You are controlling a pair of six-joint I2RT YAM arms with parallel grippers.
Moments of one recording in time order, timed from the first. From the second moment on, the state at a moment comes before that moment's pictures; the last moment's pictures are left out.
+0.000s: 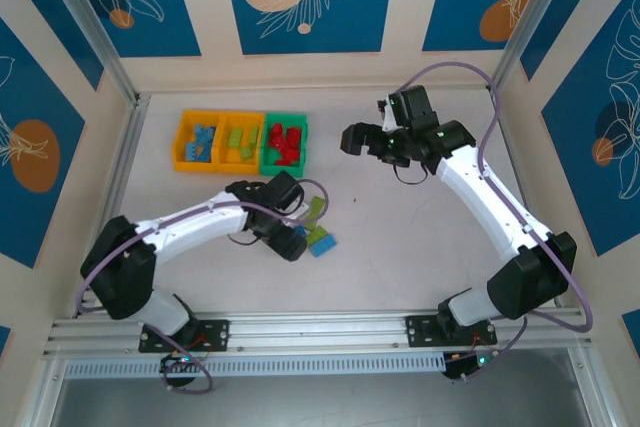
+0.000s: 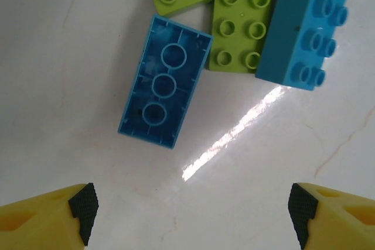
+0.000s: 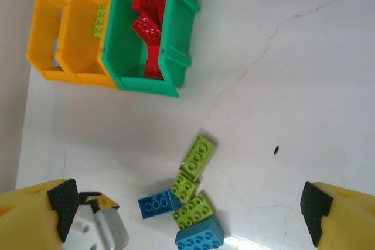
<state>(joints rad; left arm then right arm) -0.81 1.56 1.05 -0.85 0.05 -0.08 0.41 1.43 1.42 -0.84 -0.23 0.55</state>
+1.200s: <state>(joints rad) -0.73 1.55 1.08 -0.77 -0.04 -0.09 0.42 1.42 1.42 -0.86 -0.29 0.59</state>
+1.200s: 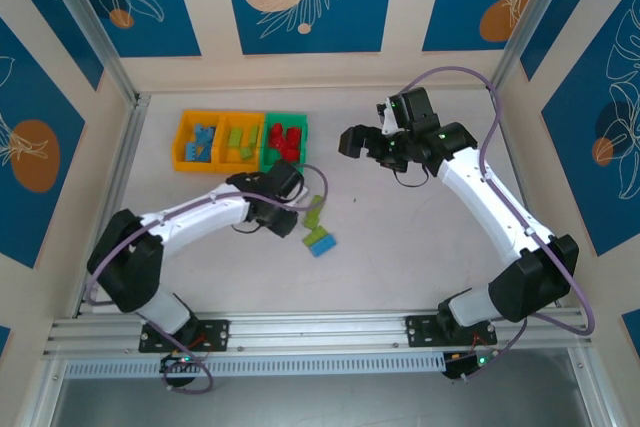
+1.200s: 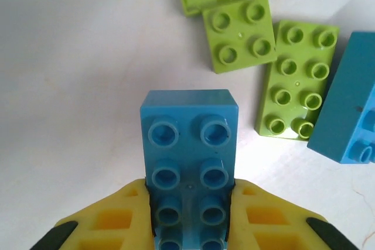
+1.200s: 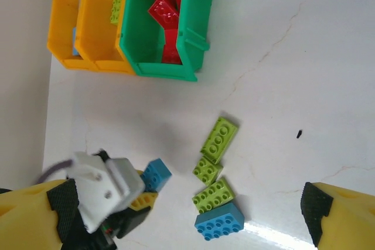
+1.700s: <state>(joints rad) -0.09 1.62 1.40 -0.67 -0.05 -0.13 0.54 1.42 1.44 -0.86 -0.30 0.61</state>
